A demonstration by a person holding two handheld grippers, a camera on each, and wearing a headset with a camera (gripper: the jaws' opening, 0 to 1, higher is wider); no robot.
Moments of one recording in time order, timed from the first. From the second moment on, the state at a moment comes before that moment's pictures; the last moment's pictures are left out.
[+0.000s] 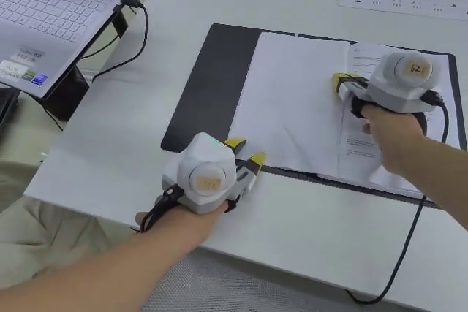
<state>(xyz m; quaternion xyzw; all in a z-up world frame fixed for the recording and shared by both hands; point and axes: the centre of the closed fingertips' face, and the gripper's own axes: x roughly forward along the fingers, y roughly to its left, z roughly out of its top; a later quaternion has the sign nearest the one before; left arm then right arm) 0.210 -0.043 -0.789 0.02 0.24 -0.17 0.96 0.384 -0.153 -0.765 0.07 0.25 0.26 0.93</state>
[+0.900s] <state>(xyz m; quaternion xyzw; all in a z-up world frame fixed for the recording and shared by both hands) 0.211 -0.042 -0.789 0.01 0.23 -0.17 0.96 0.476 -0.162 -0.780 0.02 0.25 0.23 0.94</state>
